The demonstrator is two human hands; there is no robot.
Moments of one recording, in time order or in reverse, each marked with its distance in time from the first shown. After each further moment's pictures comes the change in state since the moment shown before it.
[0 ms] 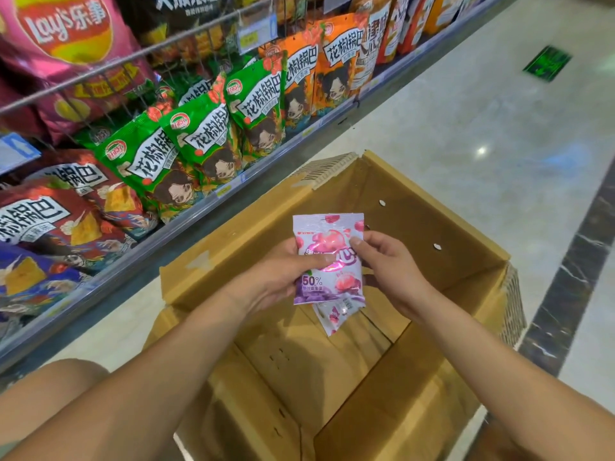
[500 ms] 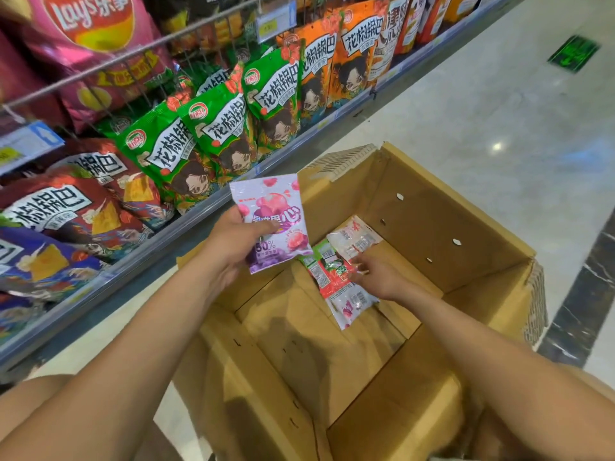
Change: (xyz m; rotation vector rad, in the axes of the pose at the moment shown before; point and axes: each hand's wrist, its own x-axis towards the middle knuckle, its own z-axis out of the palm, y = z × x) left_hand -0.023 0.023 -0.075 -0.029 0.399 0.184; right_hand 0.079 0.092 -0.004 -0.908 -0.119 0.166
